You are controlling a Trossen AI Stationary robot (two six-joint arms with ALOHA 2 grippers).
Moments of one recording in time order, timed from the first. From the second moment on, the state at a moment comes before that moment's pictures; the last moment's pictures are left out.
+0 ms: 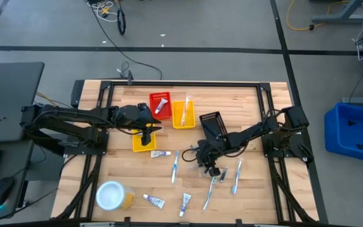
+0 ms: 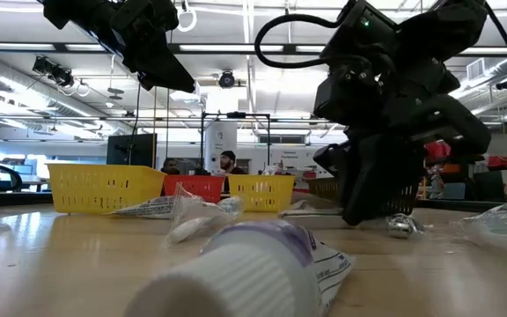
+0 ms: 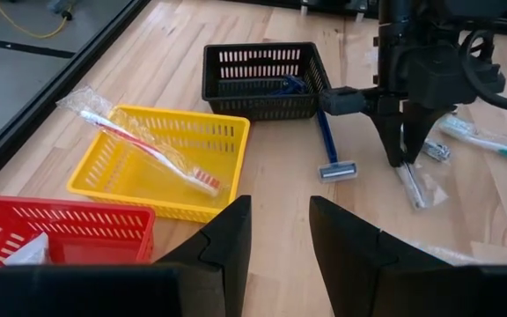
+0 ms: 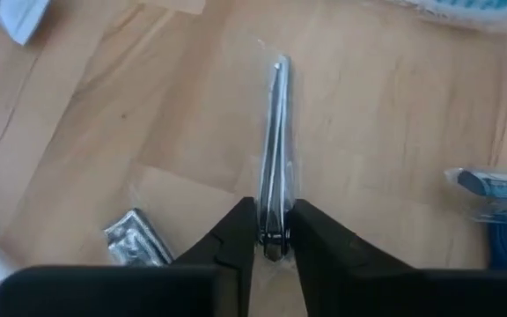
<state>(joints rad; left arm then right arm) 0.06 1.07 0.70 -0.16 -0.12 -0.10 0.18 1.77 0.82 -0.01 -0.19 -0.07</state>
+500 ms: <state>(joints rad) 0.06 1.12 0.69 -0.05 -0.12 -0.15 0.17 1.62 0.82 0.20 -0.02 -0.04</state>
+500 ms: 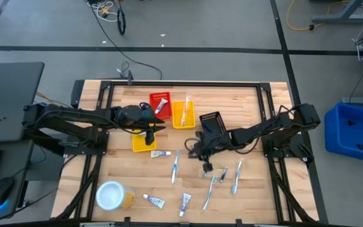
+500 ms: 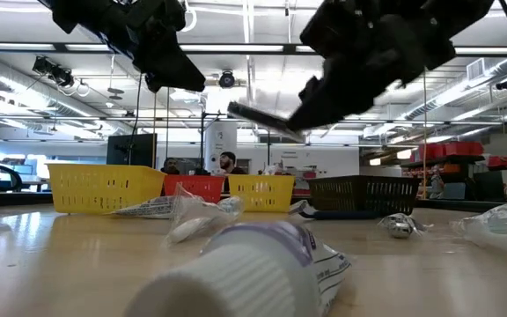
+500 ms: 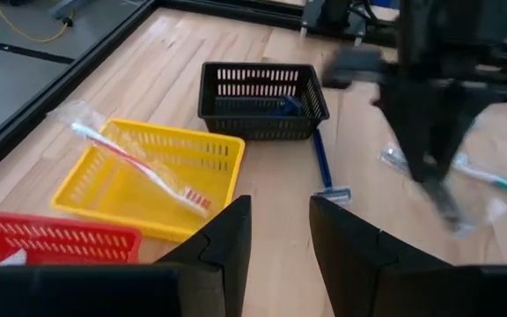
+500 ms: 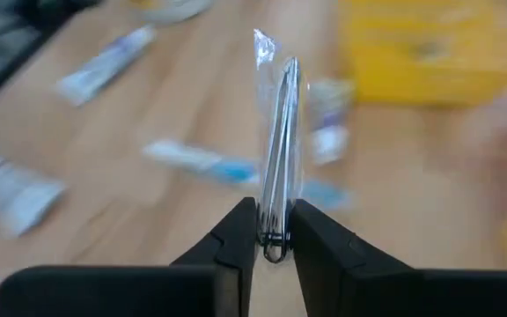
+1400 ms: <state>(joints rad) 0.04 1.35 0.70 0.18 -0.01 0.19 0.02 1.61 0.82 0.27 -0.03 0.19</state>
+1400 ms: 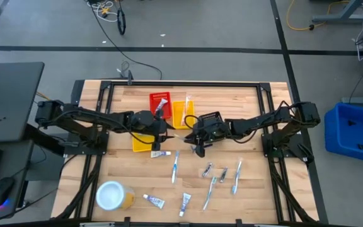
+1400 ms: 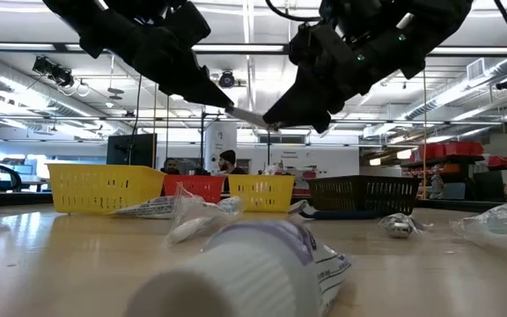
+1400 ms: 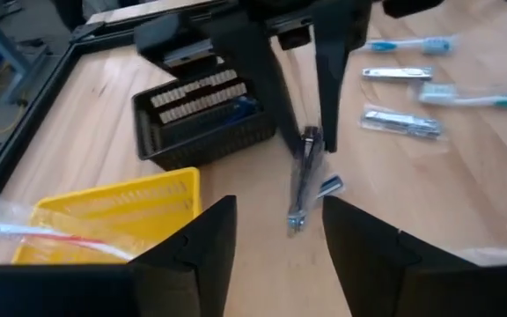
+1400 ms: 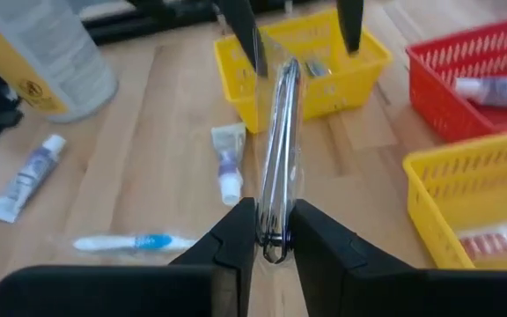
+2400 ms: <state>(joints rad) 0.04 1.35 0.70 0.20 0.07 0.24 -0.02 1.61 0.82 0.38 -0.08 0.17</state>
